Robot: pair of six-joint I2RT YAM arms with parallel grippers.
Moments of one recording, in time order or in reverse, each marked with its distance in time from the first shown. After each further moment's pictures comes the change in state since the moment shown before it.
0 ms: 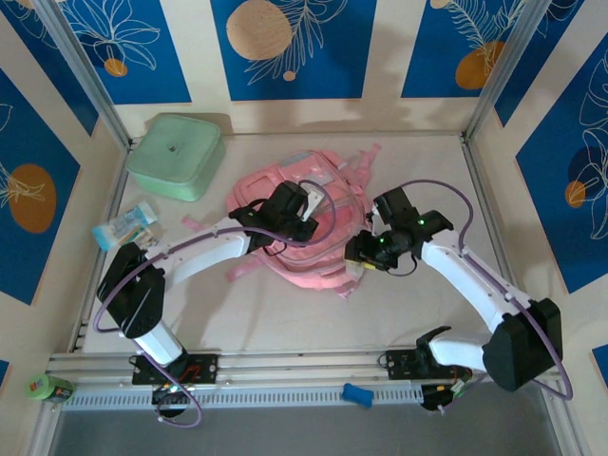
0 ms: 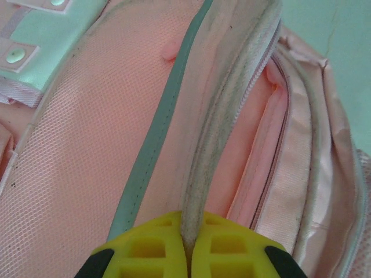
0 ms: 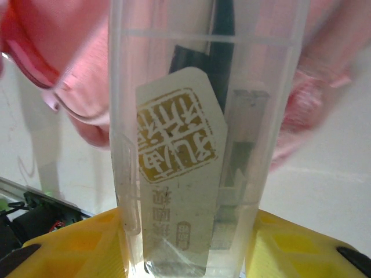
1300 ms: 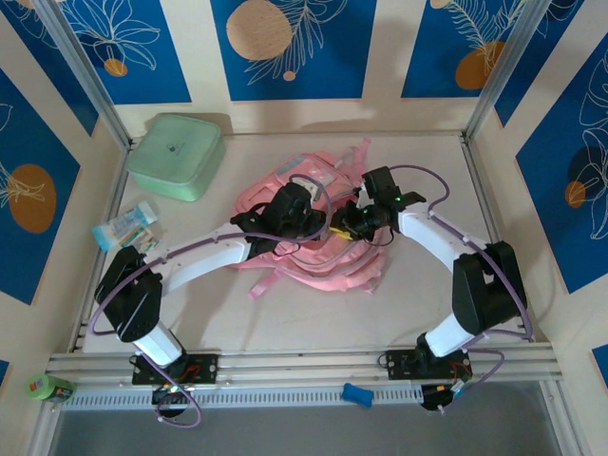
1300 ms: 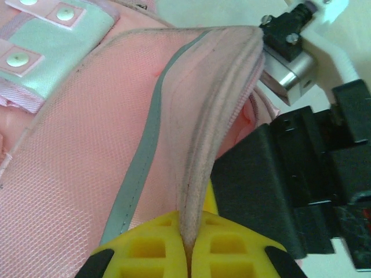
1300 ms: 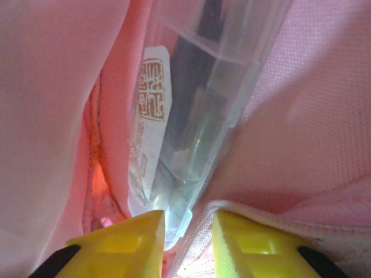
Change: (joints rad) left arm -0.042 -0.024 -0.025 0.140 -0.013 -0.365; right arm -0.053 0.327 0.083 0.383 -0.122 0.154
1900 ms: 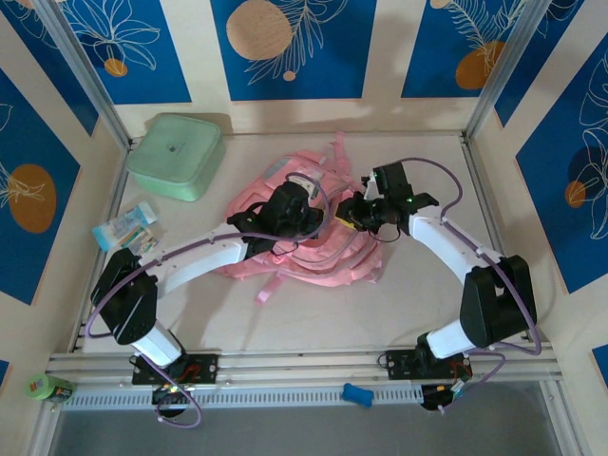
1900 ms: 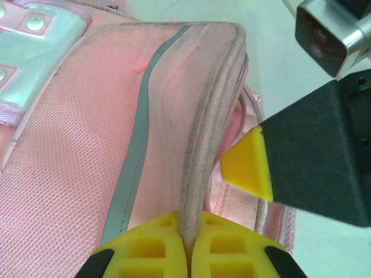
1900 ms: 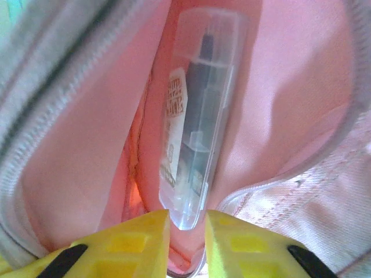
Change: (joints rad) left arm 0.004 -0.022 -0.002 -0.011 -0.026 -0.002; right arm -0.050 -0.101 -0.027 0.063 0.002 0.000
